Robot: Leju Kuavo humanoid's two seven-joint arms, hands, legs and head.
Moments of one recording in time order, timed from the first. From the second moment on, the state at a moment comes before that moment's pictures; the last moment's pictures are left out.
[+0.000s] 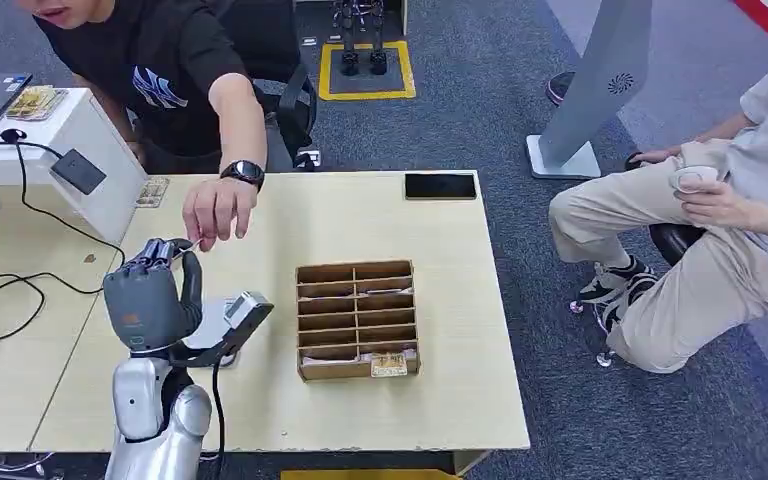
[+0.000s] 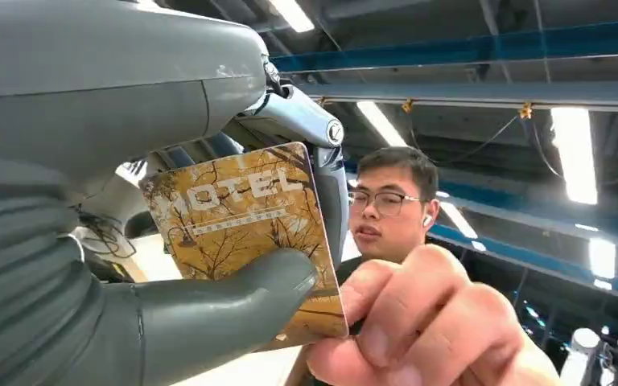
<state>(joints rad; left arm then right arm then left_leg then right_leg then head) -0.13 -0.24 -0.02 -1.55 -1.45 0.69 -0.17 -0.12 0.21 -1.26 -0.34 0.88 -0.61 -0.41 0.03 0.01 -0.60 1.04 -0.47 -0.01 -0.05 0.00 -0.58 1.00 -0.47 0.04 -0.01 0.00</state>
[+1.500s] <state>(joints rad) -0.06 -0.29 0.19 -1.55 -1.27 0.70 -0.44 -0.10 0.21 -1.24 -0.34 0.81 -0.61 -0.39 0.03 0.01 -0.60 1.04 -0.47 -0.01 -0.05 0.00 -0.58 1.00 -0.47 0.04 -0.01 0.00</state>
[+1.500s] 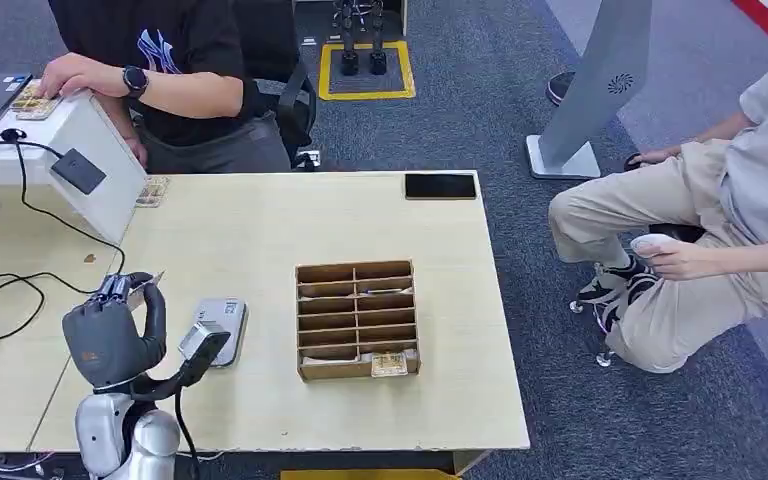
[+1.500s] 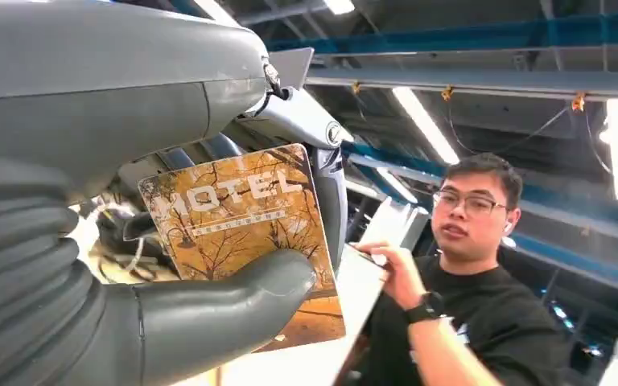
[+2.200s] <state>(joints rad) 0.01 -0.28 0.22 -1.36 -1.45 0.69 -0.25 -0.09 0.21 -1.21 -0.34 0.83 -0.60 -0.37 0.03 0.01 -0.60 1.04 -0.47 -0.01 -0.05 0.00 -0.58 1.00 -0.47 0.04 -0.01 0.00</state>
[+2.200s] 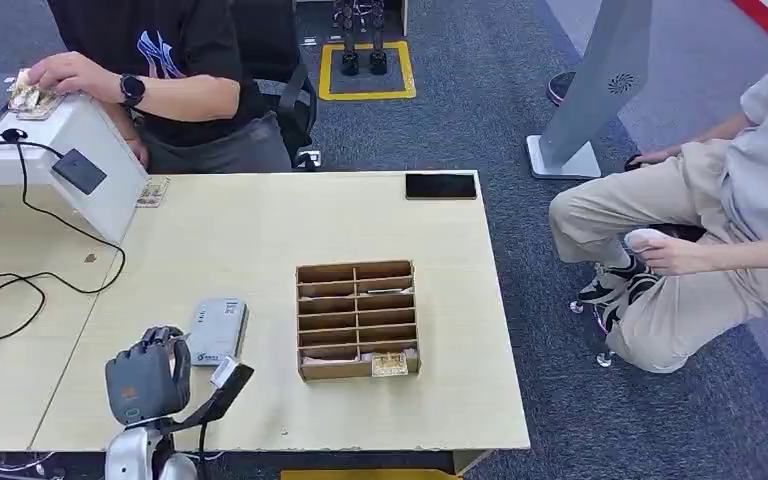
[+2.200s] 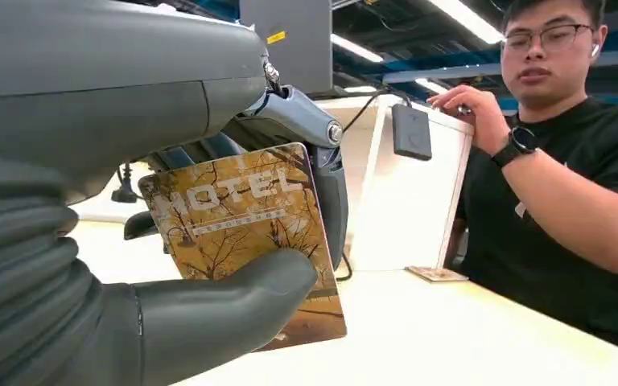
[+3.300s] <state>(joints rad) 0.00 -0.20 0.03 -1.22 -1.47 0.70 -0.10 -0.10 0.21 -1.18 -0.34 0.83 -0.59 -0.36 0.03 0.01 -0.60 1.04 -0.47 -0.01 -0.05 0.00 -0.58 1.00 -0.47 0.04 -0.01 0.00</state>
